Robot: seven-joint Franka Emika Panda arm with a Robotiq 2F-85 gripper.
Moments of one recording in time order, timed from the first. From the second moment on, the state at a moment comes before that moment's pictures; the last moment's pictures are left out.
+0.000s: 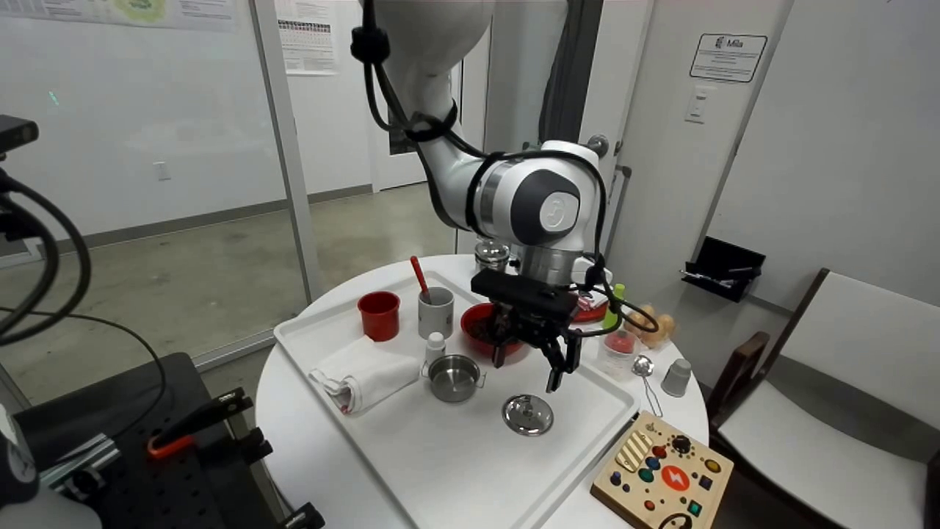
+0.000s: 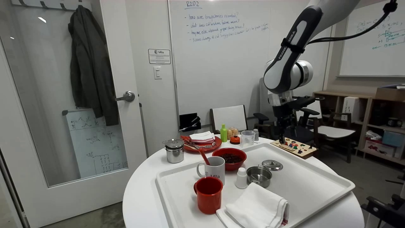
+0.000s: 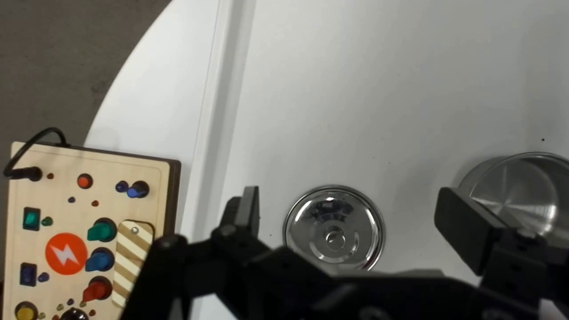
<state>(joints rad) -0.12 0.67 -0.07 -1.93 -0.18 2.38 -0.18</state>
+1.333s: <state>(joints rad) -0.17 1.04 -0.02 -1.57 -0.14 2.45 -0.19</state>
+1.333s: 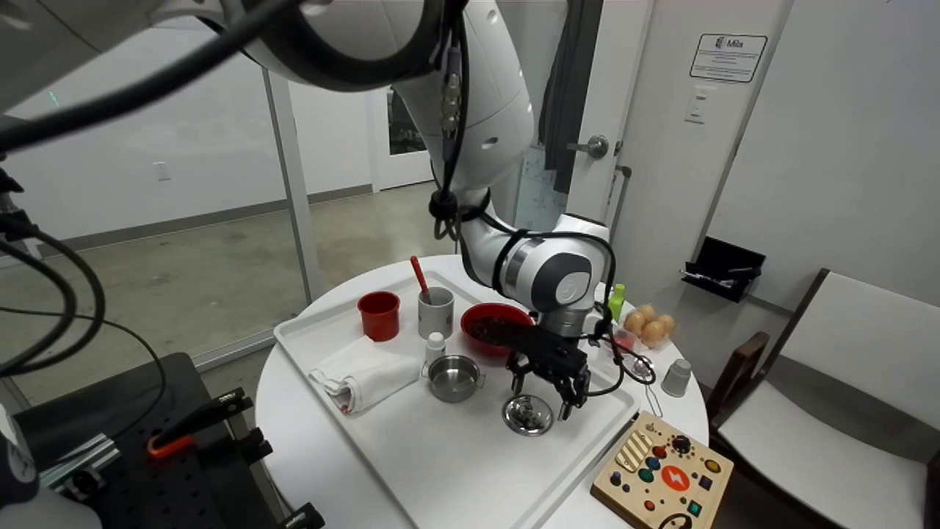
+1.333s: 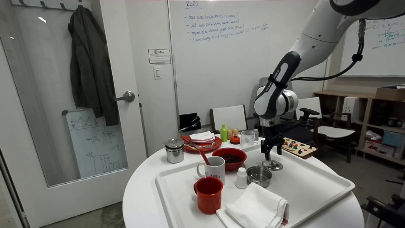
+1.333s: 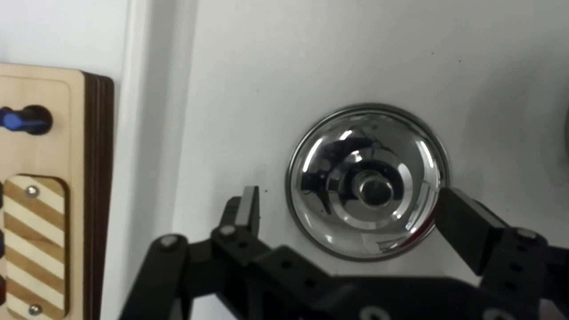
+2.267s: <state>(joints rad) -0.17 1.08 -0.01 -1.52 -0.13 2.43 -0.19</state>
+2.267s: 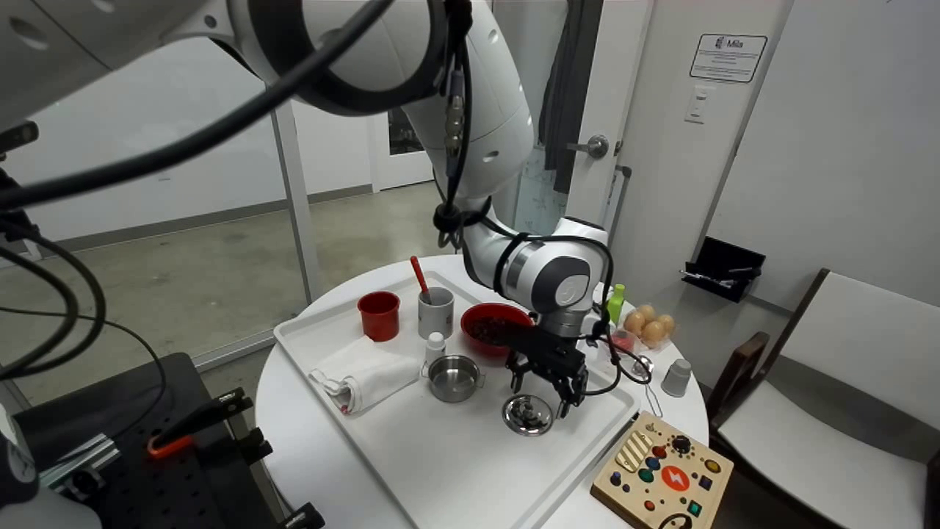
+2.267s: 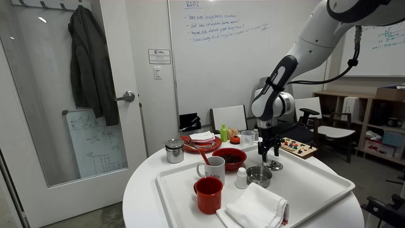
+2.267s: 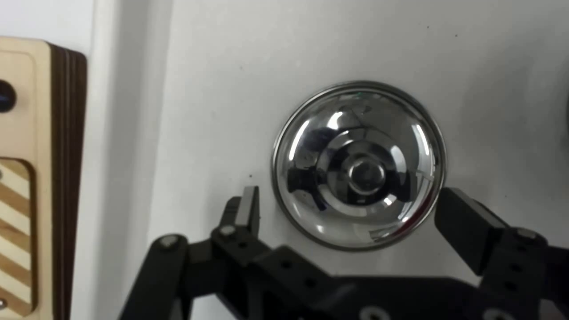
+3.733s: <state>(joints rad) -0.17 1.08 0.00 -1.49 -0.10 2.31 -0.18</state>
